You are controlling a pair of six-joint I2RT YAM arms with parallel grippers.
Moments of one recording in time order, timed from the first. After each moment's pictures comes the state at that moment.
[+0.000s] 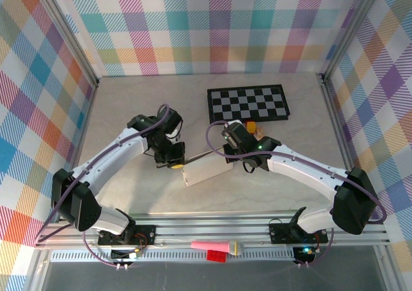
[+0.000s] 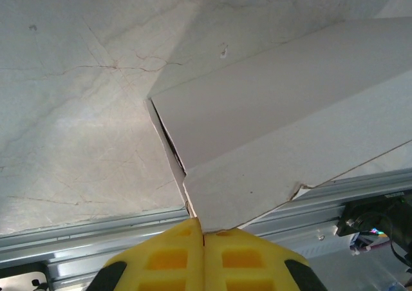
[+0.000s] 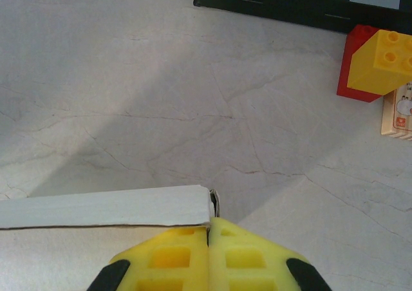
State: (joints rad) left arm -0.59 1.43 1.26 -1.18 0.29 -0.73; right arm 0.85 1.38 1.03 -0.60 0.29 0.42
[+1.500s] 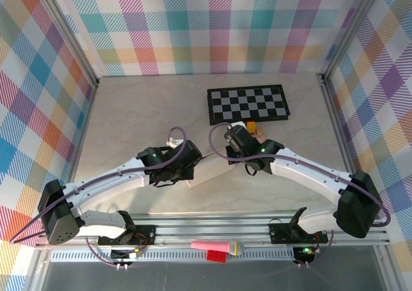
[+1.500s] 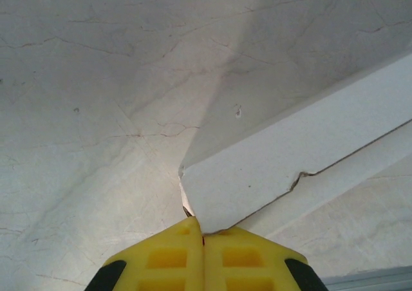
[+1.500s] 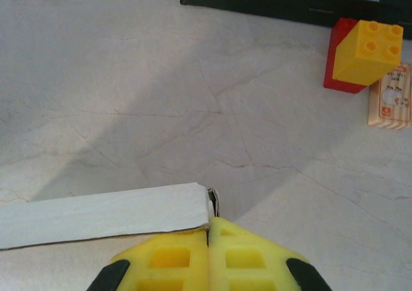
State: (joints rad) left arm -0.98 1.28 1.03 -0.93 -0.27 -0.91; right arm 0.86 1.33 0.98 -0.60 0.31 0.45
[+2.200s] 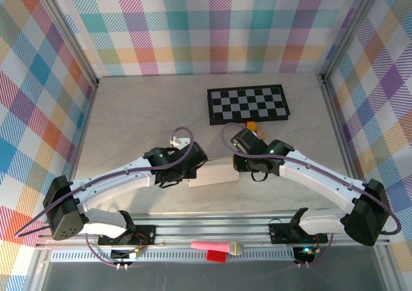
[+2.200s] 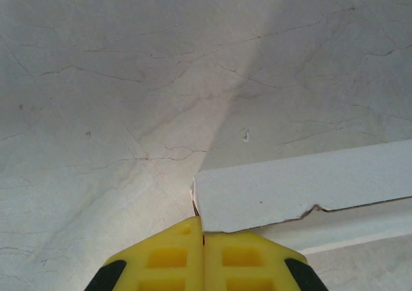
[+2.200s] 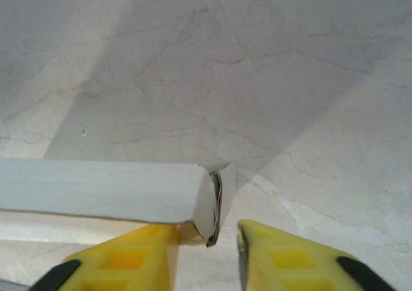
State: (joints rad) left arm -1.01 1.32 1.05 -0.92 -0.37 -0.92; right arm 0.85 1.25 1.00 -0.87 0.17 0.72
